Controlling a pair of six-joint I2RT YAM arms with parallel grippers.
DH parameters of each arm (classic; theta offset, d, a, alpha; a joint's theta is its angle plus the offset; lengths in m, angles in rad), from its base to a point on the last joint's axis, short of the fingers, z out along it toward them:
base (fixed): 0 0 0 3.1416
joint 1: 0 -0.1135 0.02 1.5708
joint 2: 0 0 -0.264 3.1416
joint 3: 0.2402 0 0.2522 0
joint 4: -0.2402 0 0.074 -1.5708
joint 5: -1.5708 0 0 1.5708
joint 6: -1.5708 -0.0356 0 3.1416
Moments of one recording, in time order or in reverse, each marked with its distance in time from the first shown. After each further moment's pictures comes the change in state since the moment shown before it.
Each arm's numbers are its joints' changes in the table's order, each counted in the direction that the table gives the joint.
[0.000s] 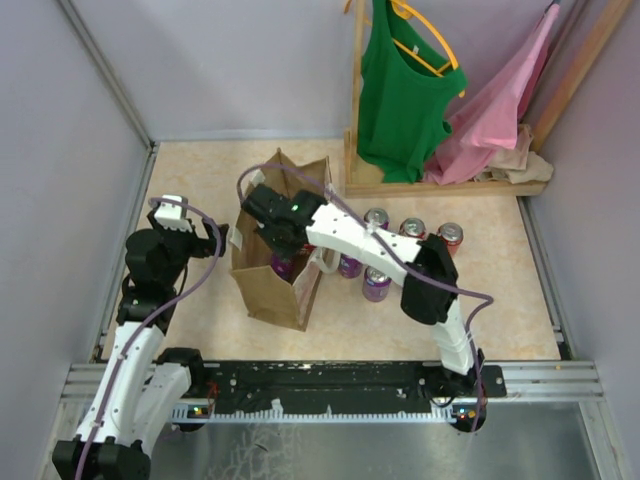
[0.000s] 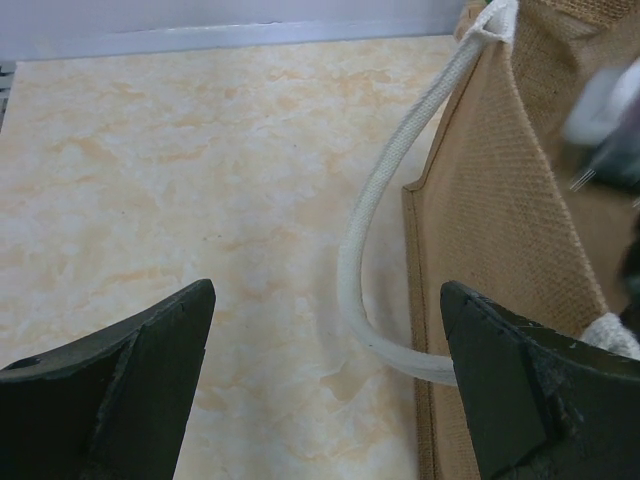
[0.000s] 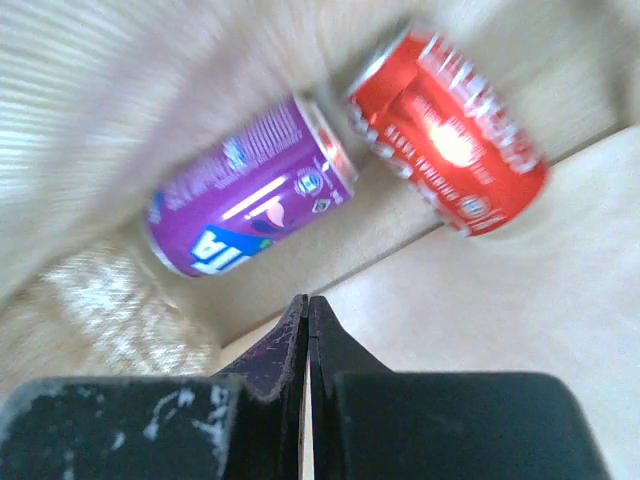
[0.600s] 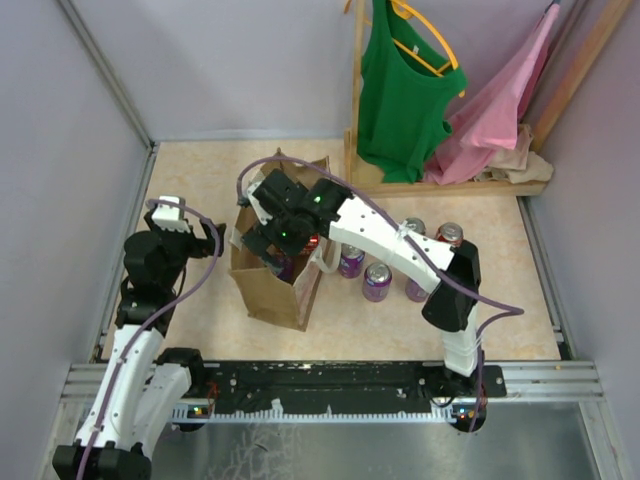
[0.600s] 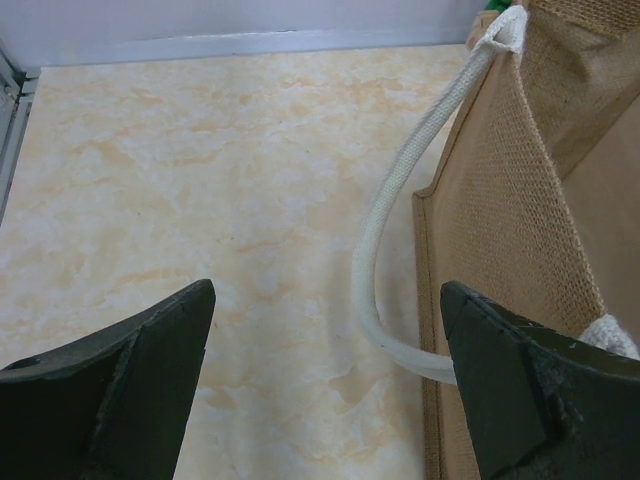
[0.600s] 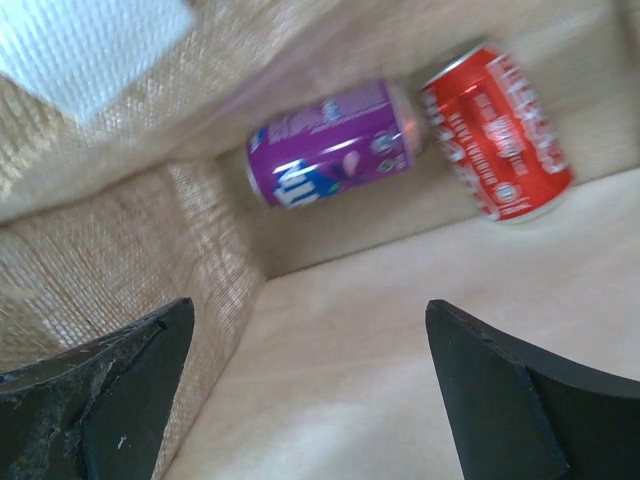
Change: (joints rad) left arm 0.000 -0.021 0.000 -0.004 0.032 -0.003; right arm 0.000 -0.169 0.112 -0.079 0.142 0.119
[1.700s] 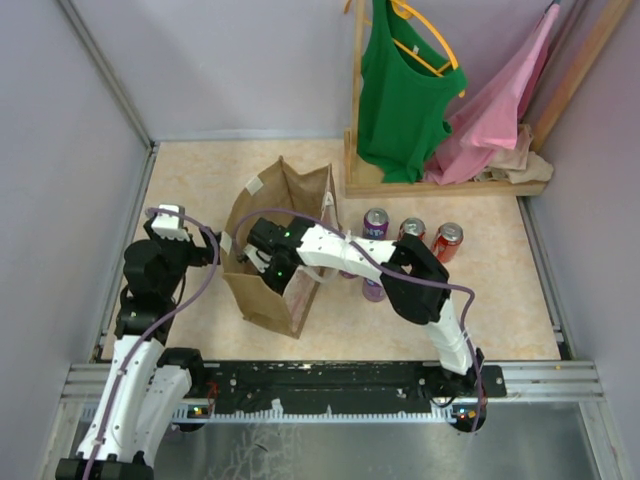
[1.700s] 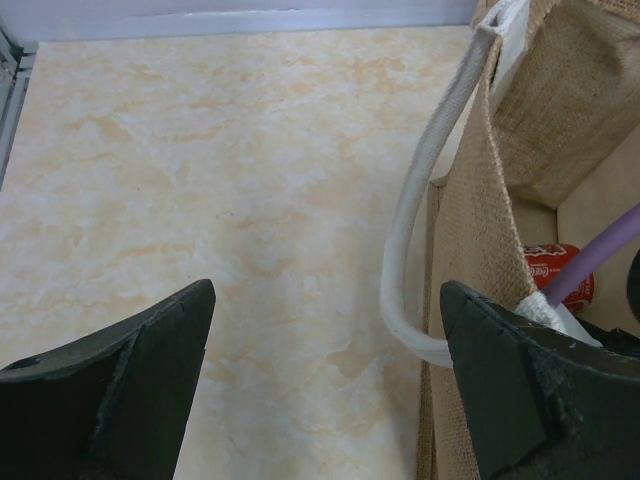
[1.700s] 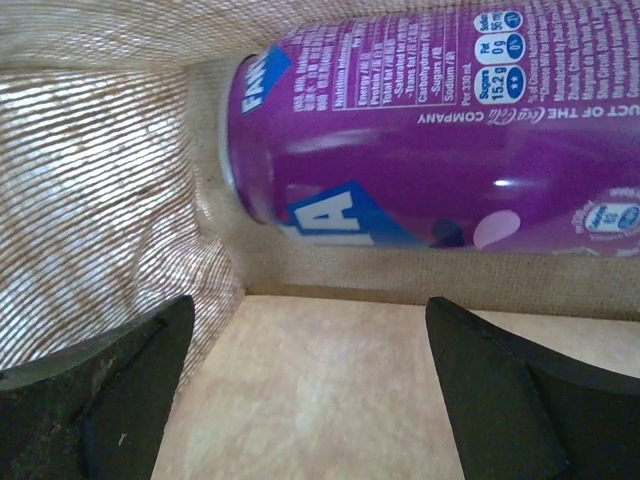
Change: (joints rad) left arm 0.000 -0.079 -0.032 -0.065 0.007 0.006; right arm -0.028 0.179 -0.299 0.164 0.258 0.106
